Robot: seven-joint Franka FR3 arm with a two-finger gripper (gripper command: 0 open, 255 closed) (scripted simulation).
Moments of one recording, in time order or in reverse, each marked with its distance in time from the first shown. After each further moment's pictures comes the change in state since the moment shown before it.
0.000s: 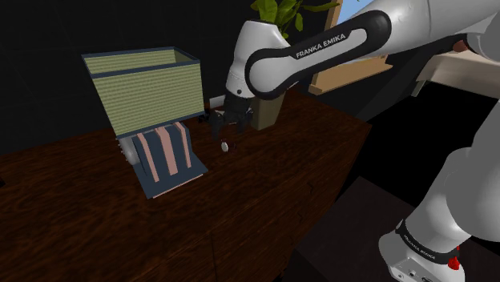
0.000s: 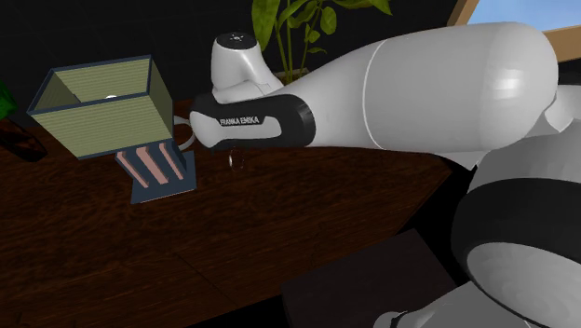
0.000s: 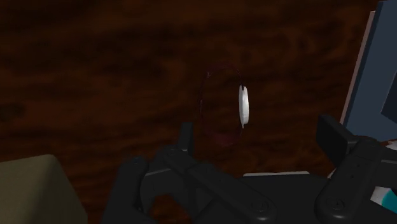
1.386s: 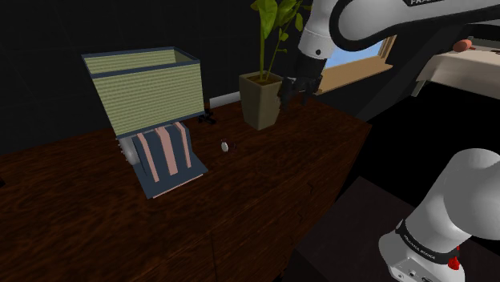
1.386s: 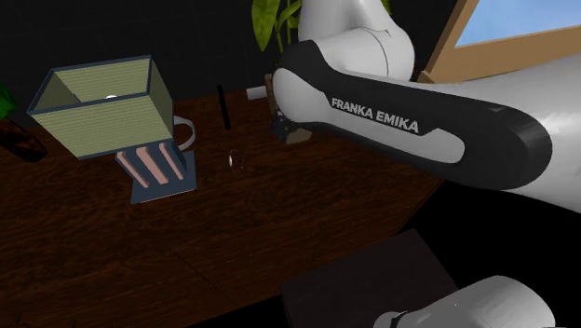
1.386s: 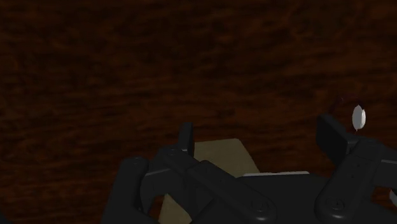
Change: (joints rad) arm -0.094 -0.533 -0.126 -0.274 -0.055 -0.325 -0.163
